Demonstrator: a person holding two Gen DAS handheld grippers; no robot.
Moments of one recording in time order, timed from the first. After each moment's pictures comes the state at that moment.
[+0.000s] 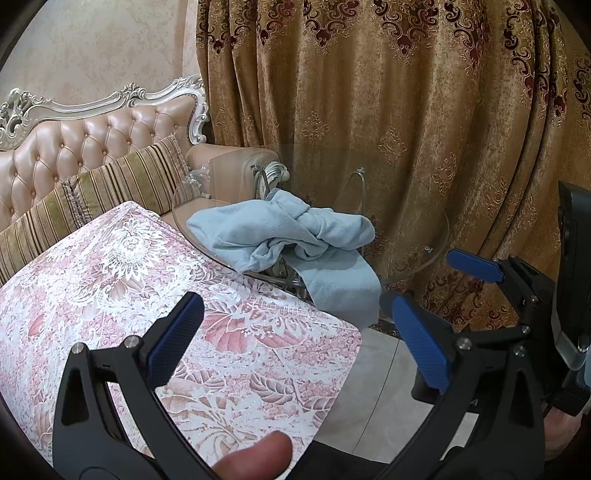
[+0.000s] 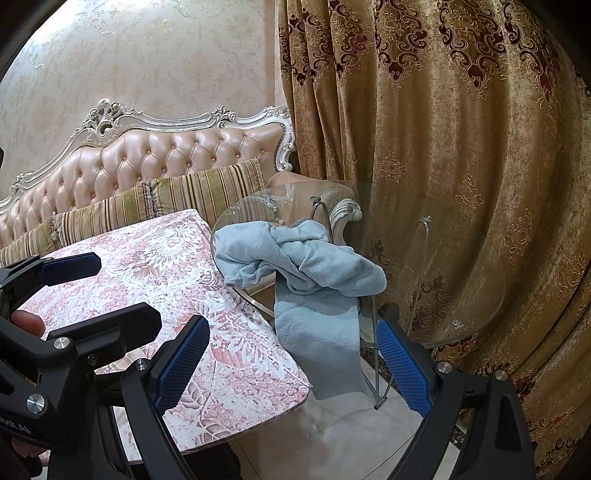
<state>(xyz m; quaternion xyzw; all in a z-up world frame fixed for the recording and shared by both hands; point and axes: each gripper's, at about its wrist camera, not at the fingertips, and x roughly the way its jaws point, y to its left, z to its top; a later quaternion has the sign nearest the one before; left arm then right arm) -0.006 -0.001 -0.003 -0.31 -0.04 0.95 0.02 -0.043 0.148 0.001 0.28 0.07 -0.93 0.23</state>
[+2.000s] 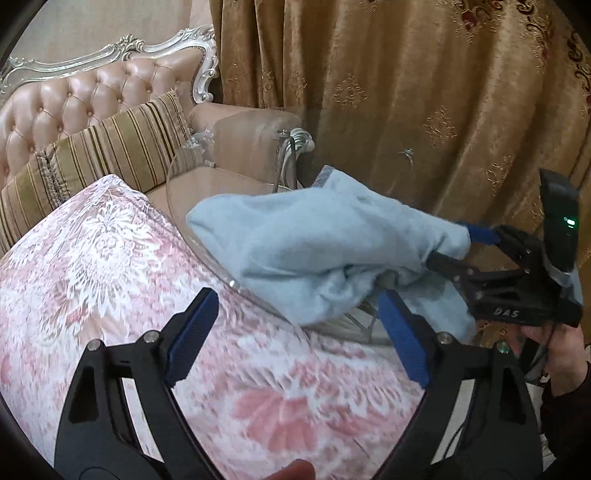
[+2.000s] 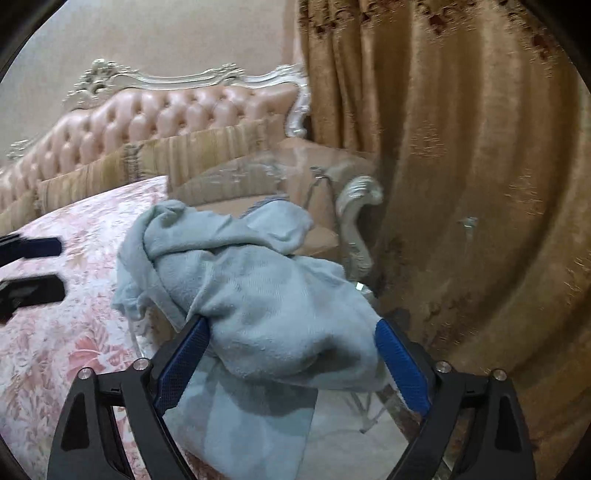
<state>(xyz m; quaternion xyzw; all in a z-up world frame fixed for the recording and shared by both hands) -0.164 -0.091 -0.069 -0.38 -0.07 0.92 0.02 -0.251 0.124 -0.071 0.33 0.11 -0.88 0.30</state>
